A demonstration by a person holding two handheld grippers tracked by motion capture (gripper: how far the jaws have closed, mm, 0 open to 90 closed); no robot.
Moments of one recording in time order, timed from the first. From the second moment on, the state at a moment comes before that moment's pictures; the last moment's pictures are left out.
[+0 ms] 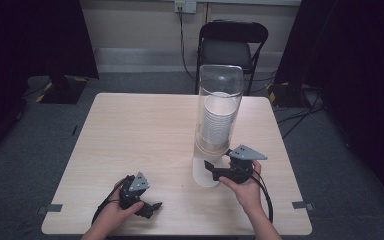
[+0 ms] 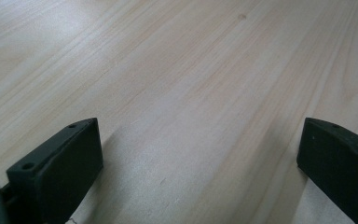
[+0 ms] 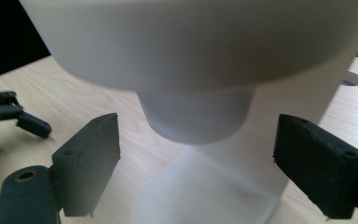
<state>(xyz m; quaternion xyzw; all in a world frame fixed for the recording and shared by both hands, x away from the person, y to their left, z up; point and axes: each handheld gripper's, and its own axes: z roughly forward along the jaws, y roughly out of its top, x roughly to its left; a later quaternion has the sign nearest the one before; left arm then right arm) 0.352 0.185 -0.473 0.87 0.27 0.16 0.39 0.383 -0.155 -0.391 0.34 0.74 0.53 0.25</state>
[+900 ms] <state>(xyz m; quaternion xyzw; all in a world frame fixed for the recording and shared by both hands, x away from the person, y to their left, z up) 0.352 0.185 -0.473 0.87 0.27 0.16 0.39 0.394 -0.139 -0.385 0.32 0.71 0.57 0.27</state>
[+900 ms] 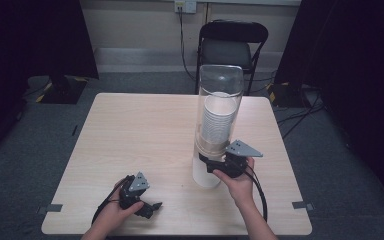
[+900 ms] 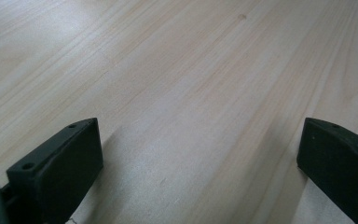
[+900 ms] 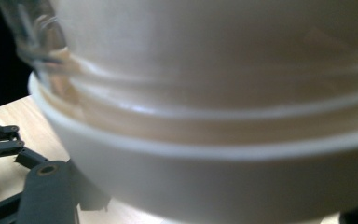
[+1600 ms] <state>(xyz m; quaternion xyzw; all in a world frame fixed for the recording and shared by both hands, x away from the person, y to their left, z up) 0.352 0.185 -0.473 0.87 0.27 0.16 0.39 0.395 -0.143 -0.393 0.31 0.70 0.58 0.28</state>
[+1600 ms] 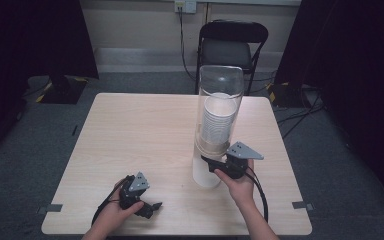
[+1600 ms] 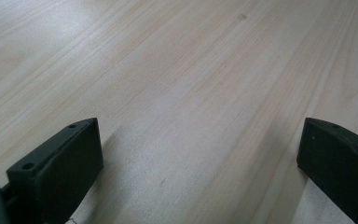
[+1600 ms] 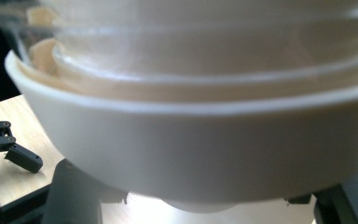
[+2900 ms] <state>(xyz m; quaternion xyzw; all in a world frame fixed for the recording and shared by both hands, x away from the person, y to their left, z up) 0.352 0.185 -0.473 0.87 0.27 0.16 0.39 0.395 -0.147 -0.405 0.30 0.70 0.59 0.27</state>
